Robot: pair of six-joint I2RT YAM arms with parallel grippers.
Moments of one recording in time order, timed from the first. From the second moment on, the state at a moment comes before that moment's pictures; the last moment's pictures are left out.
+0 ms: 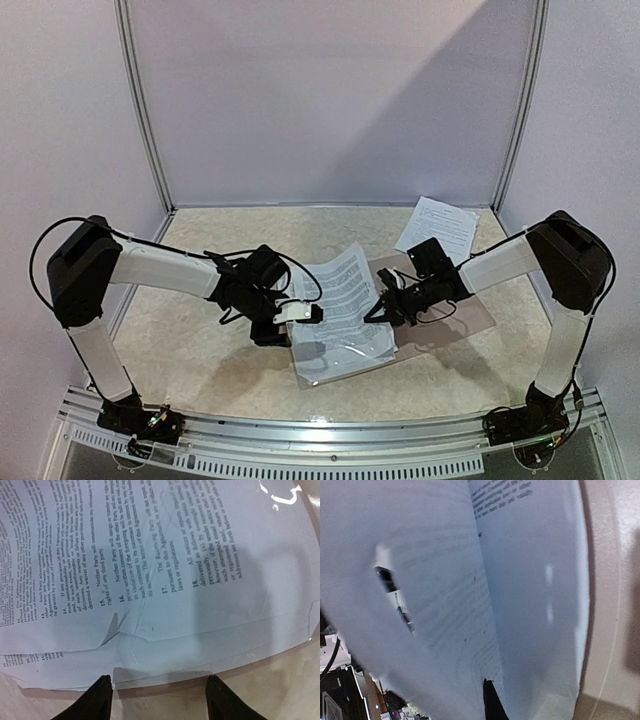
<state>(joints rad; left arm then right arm) -0.81 1.80 0.99 -0.35 0.14 0.76 0.59 1.89 0.90 0.07 -0.76 0.80</state>
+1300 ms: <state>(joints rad) -0.79 1.80 0.98 -0.34 0.17 0.77 0.64 1.86 0.90 -0.03 -0.65 0.87</state>
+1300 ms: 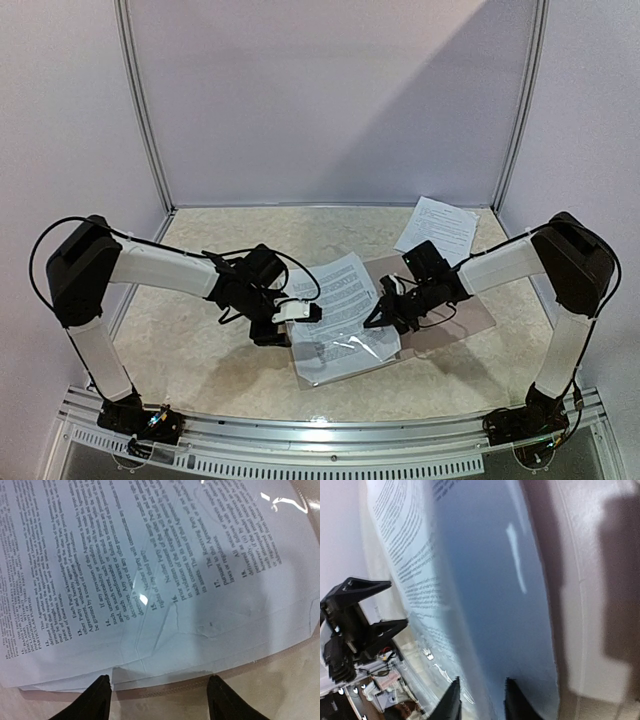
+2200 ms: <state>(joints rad) -0.81 1.75 0.91 -0.27 0.12 0.76 0.64 1.84 0.89 -0.15 -0.65 0.79</state>
